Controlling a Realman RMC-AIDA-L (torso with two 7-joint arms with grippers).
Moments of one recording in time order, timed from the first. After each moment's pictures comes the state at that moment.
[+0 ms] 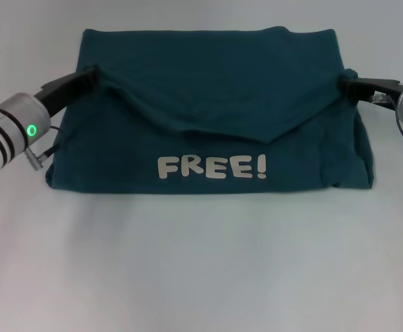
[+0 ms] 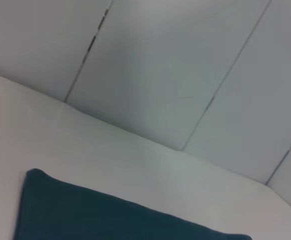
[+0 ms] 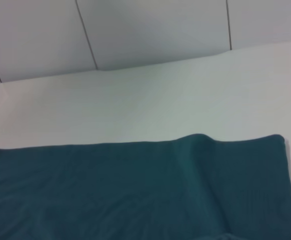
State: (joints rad) left arm -0.80 -2.12 0.29 0.33 1.71 0.76 -1.38; right arm 0.88 2.04 -0.41 -0.29 -2.00 -0.56 1.52
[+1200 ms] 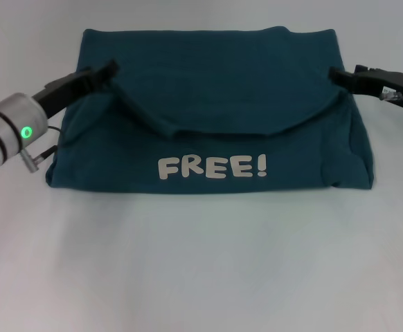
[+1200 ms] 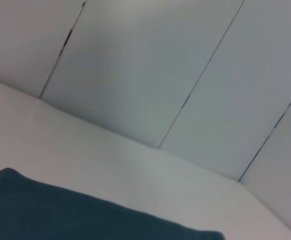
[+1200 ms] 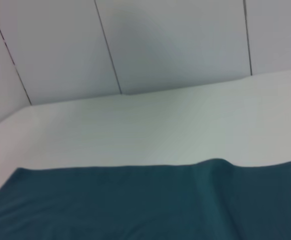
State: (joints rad) left arm -0.75 -2.13 0.40 0.41 1.71 0.84 -1.49; right arm 0.82 2.05 -0.41 -0.37 -1.94 -0.70 1.46
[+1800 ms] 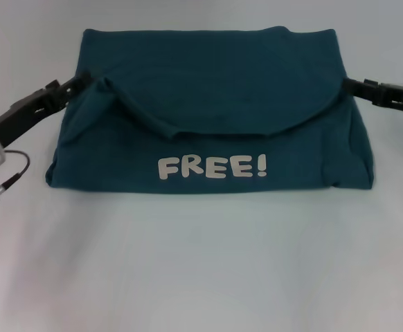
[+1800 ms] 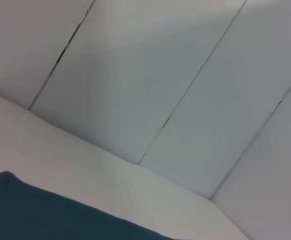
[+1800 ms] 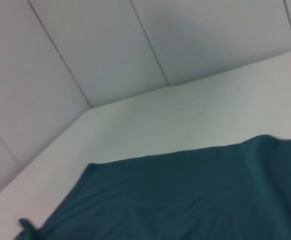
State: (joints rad) left arm -0.58 -2.15 0.41 0.54 1.69 1.08 -1.56; right arm 0.68 2.00 -0.52 -0.50 -1.93 -1.03 1.72
